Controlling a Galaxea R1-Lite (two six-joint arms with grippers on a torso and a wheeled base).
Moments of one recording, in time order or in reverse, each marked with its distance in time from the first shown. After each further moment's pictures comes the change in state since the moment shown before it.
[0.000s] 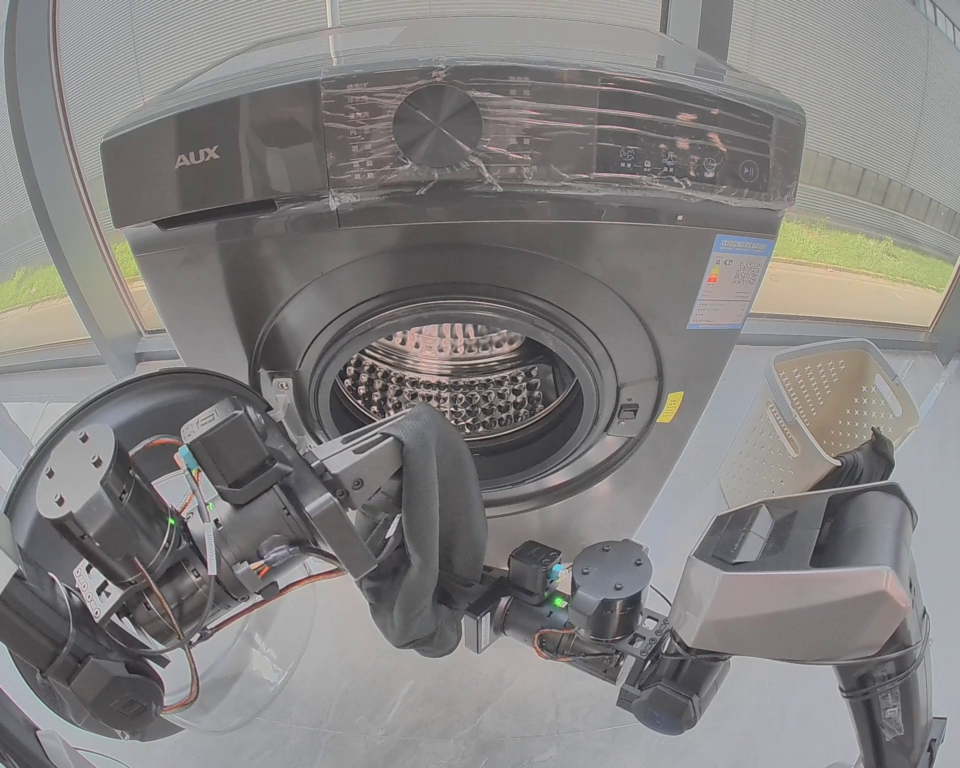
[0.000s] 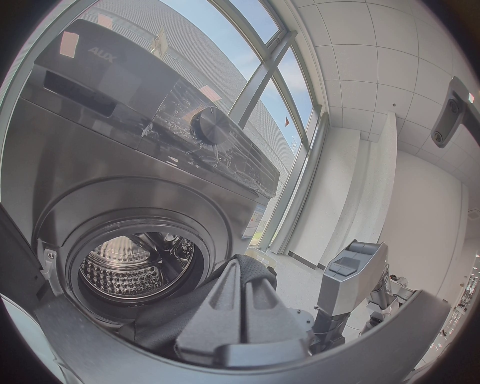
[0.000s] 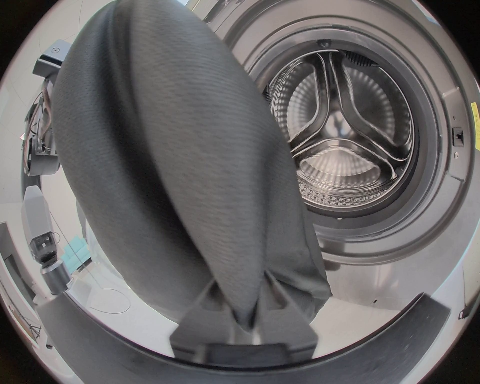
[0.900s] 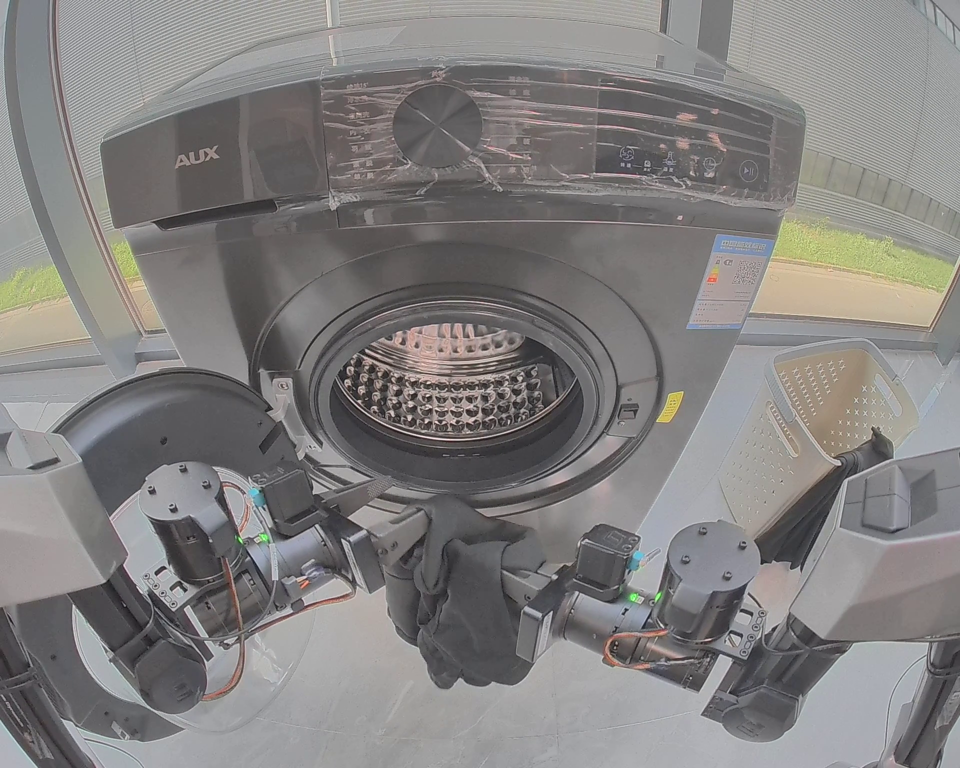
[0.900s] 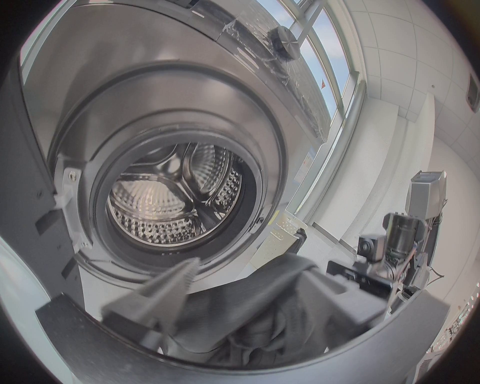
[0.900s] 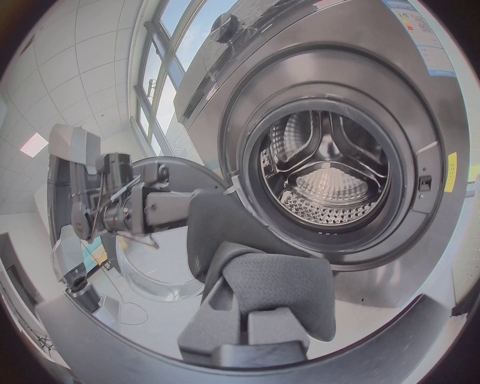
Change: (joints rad) left arm 0.134 0.260 0.022 -0.001 -0.009 0.014; right arm 0.024 -0.299 0.271 0.006 -0.024 0.046
